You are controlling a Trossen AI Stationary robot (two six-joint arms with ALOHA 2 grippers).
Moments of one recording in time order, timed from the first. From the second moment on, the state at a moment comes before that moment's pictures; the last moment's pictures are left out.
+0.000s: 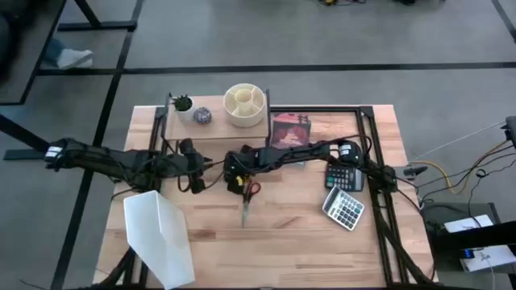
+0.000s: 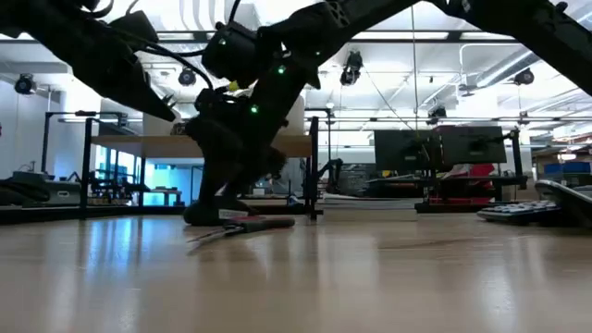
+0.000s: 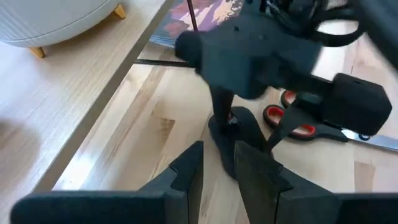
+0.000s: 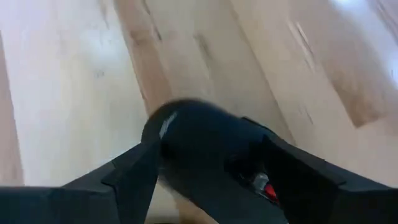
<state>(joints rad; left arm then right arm) -0.11 0.76 0.52 -0.40 -0.46 -0.14 -0.05 2.34 1.91 -0.54 0.12 0.26</state>
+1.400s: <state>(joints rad) -0.11 0.76 0.52 -0.40 -0.46 -0.14 -0.09 2.44 2.11 -0.72 0.15 0.20</state>
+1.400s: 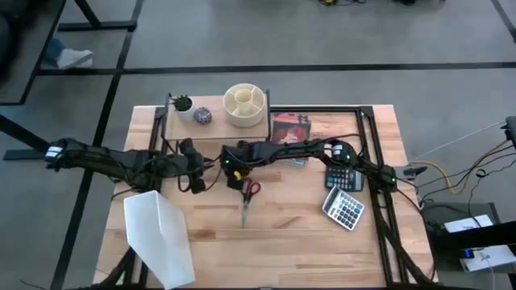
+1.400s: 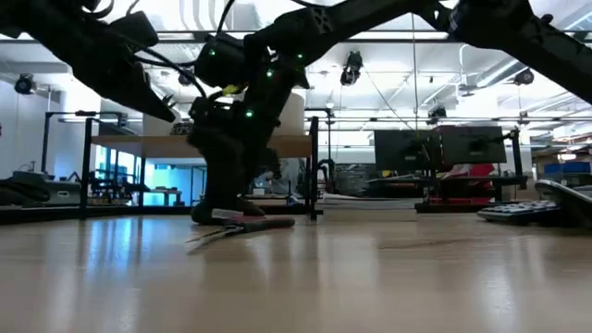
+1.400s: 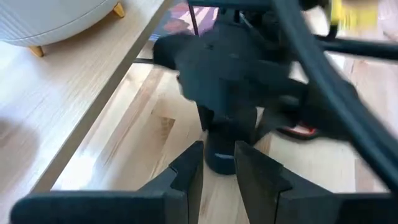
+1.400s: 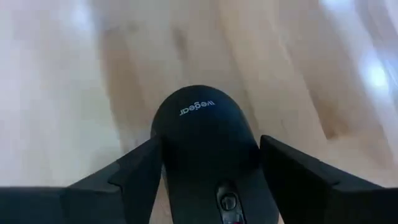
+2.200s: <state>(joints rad) -0.11 0.76 0.52 -0.41 -0.46 -0.15 -0.11 2.47 2.21 -0.79 0.04 -0.17</state>
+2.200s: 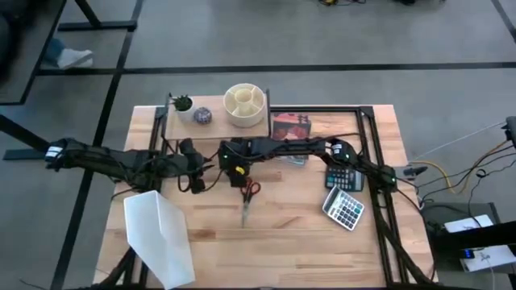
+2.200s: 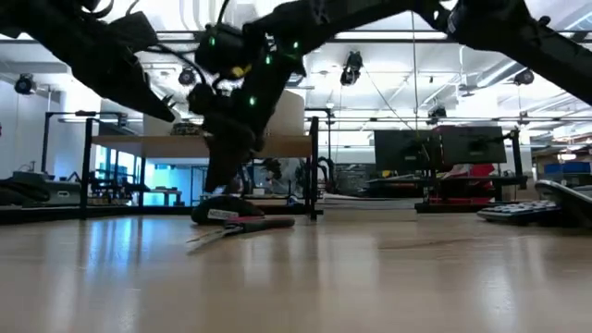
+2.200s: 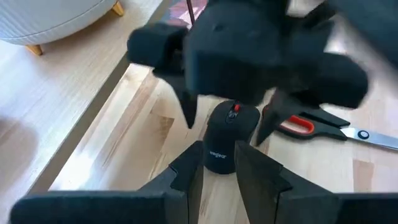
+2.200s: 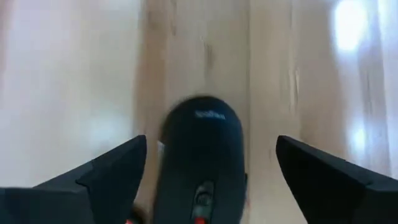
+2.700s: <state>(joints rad) -0.11 0.76 0.52 -0.41 -0.46 -0.15 -0.11 2.50 2.21 -0.81 0.02 0.11</state>
